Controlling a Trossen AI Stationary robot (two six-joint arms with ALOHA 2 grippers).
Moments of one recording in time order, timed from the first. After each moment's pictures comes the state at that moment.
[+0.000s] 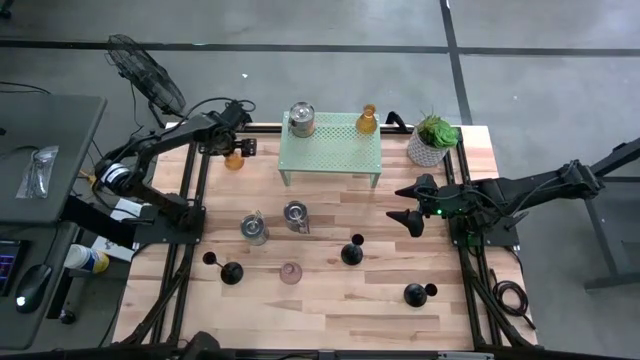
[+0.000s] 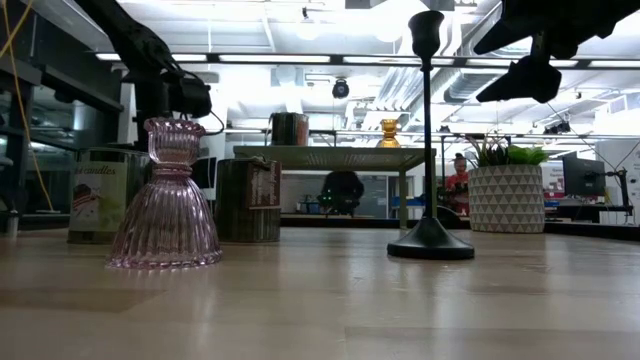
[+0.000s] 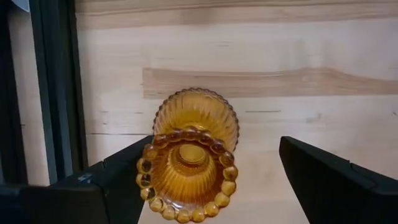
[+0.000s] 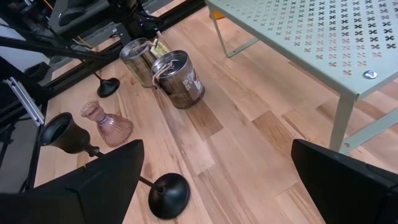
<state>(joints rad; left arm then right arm) 0.95 1.43 0.90 -0.75 -0.17 -0.58 0.19 0.72 0.58 -0.38 0.37 0.65</state>
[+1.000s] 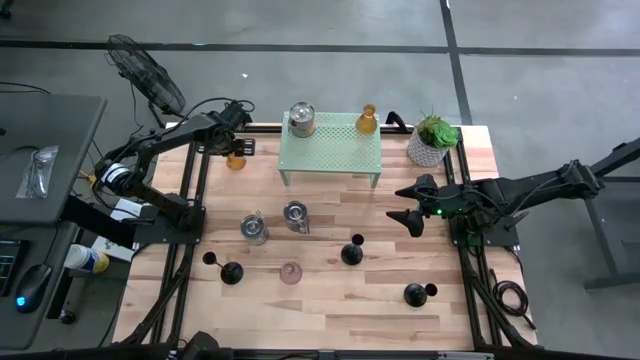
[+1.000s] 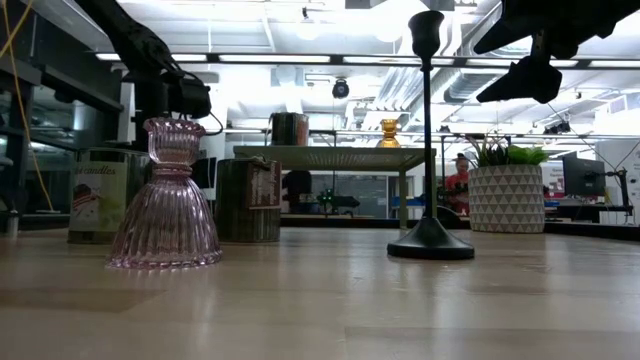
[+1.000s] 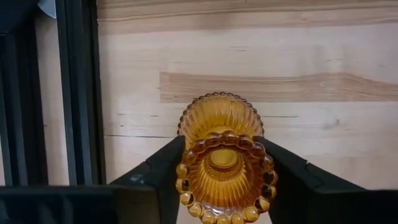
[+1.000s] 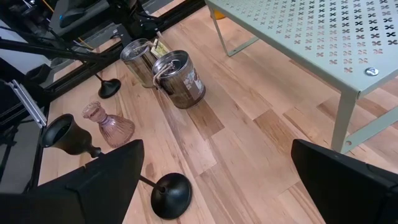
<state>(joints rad) 0.95 1.43 0.90 -0.76 -0.22 -0.58 0.19 0.72 0.58 -0.38 0.36 0.66</state>
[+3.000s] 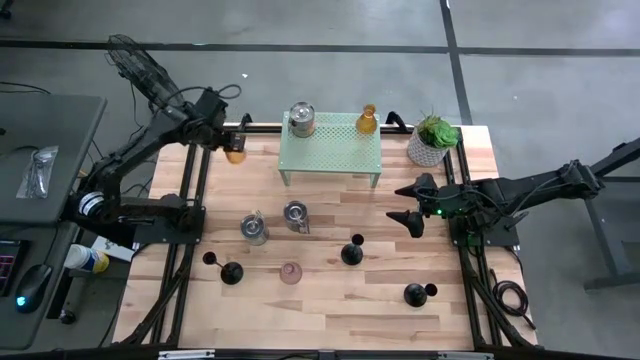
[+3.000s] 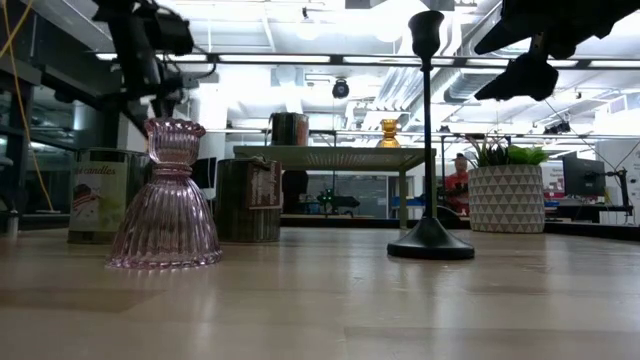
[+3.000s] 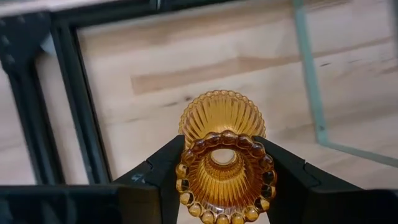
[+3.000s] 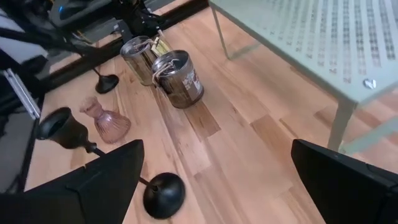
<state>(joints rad) 0.95 1.14 1.06 -1.03 -0.04 -0.40 0.19 0.72 0.58 -0.37 0.37 0.58</state>
